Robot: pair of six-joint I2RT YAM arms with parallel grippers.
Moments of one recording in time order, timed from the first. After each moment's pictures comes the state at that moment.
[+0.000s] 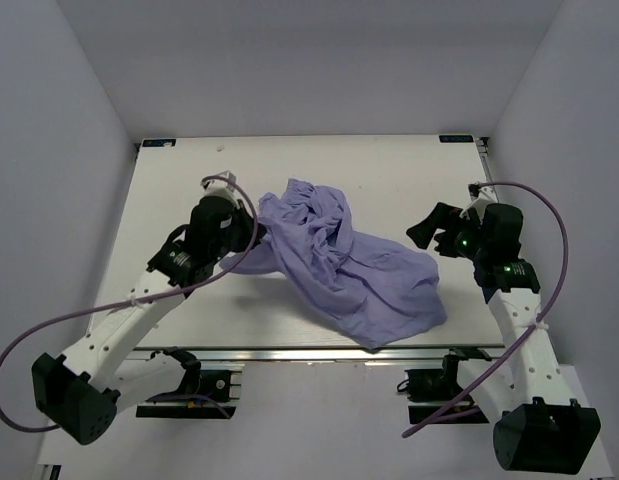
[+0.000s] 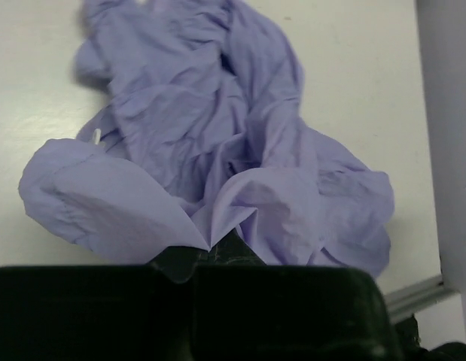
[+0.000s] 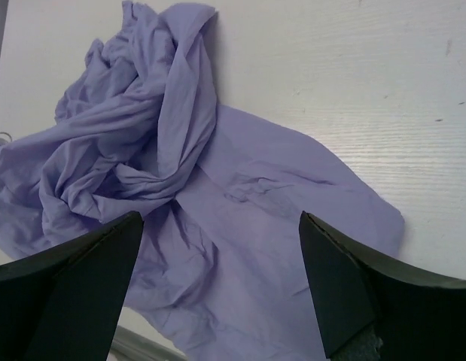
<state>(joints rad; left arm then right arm) -0.55 1.09 0.99 -0.37 -0.08 -0.63 -0.02 0.87 0.77 -0.39 -0.44 0.34</state>
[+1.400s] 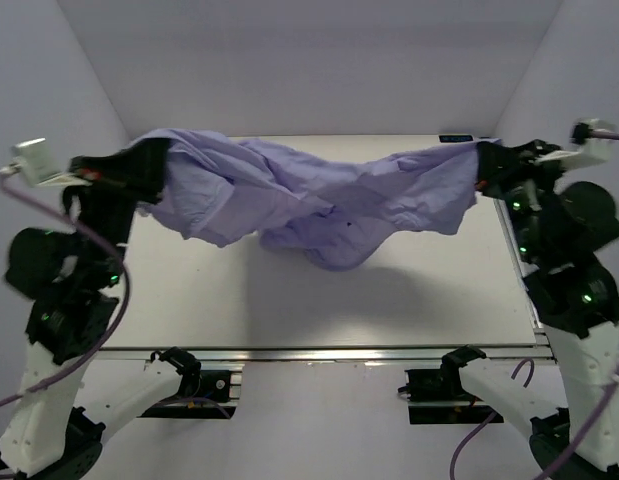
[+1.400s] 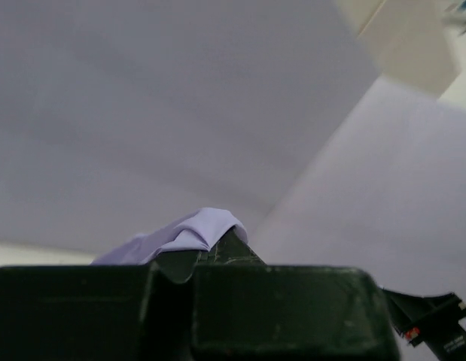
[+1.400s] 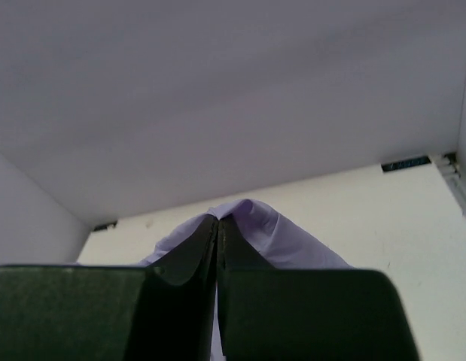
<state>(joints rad) -0.55 0.80 1.44 -0.20 -0.29 -0.53 0.38 0.86 1.45 -0.48 0.28 0.37</state>
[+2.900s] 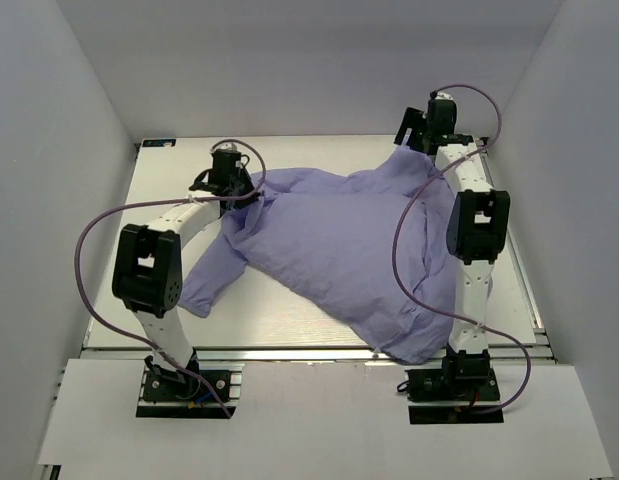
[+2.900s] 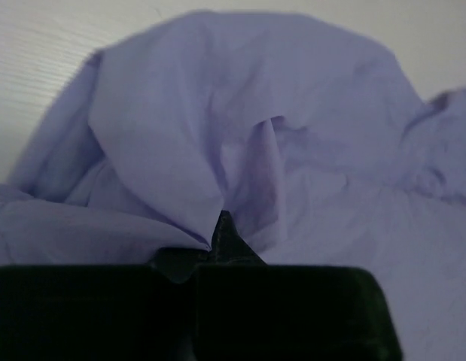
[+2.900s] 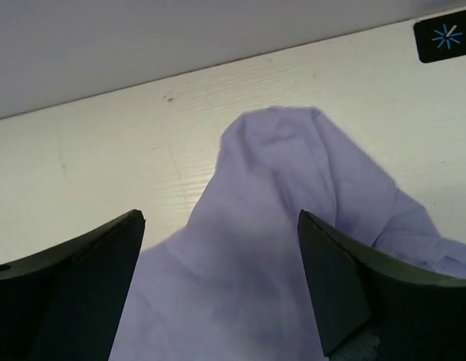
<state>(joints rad) -0.25 1.80 1.31 -0.20 -0.06 -0.62 0.07 2.41 2.17 -0.30 -0.02 0.30</state>
